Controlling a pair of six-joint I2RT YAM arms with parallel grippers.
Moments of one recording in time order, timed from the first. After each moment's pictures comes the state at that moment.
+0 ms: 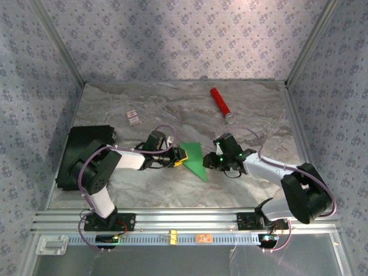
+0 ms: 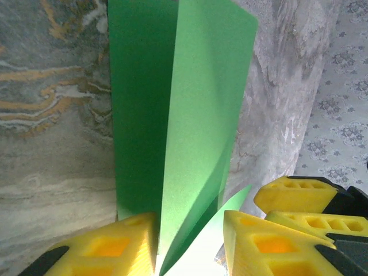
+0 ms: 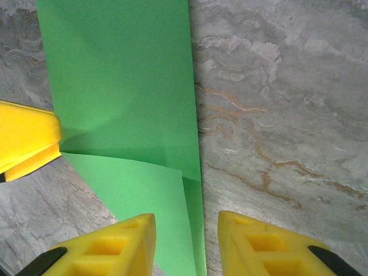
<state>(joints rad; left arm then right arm) -0.64 1.73 0.67 0.34 0.57 -1.12 0.57 1.36 0.61 -0.22 -0.29 0.66</state>
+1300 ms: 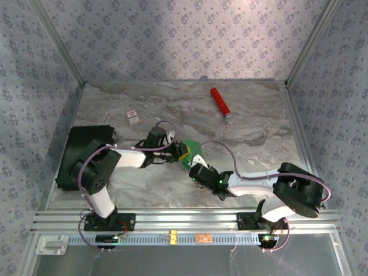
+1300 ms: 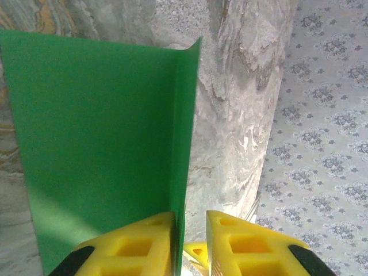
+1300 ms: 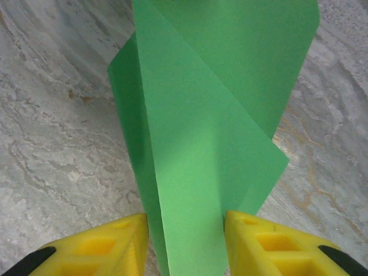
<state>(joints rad) -0.64 1.73 0.71 0.42 0.59 -1.20 1.11 1.43 0.54 -0.08 0.46 0.30</state>
